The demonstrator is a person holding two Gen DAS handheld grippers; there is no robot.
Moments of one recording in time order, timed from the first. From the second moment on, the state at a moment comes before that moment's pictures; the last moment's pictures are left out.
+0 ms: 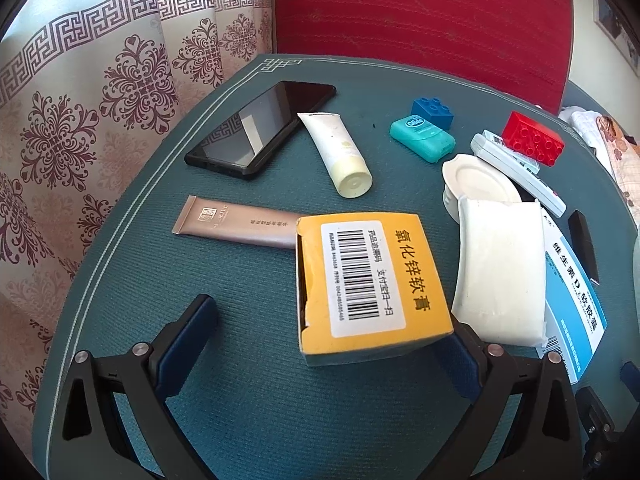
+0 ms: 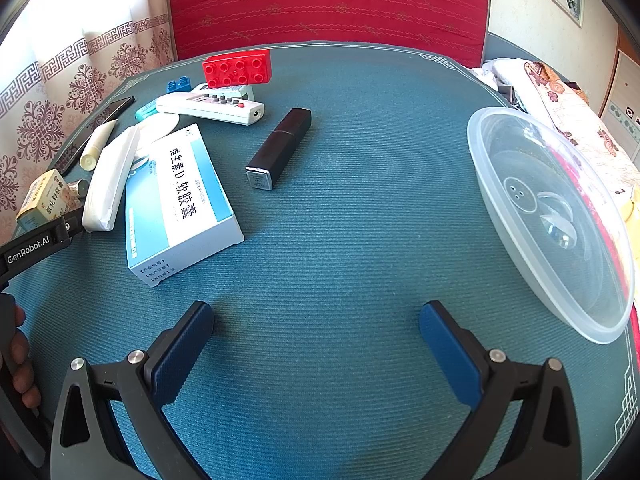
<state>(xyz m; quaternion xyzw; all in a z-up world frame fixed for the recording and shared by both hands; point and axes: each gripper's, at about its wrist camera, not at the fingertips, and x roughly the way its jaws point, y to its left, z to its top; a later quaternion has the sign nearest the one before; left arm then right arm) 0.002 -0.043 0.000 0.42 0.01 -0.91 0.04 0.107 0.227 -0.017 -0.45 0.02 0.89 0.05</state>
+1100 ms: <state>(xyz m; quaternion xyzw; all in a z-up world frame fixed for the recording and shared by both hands) 0.006 -0.048 0.005 0.39 0.04 -0.92 0.03 0.054 0.168 -0.013 -0.43 -0.05 0.90 -0.09</state>
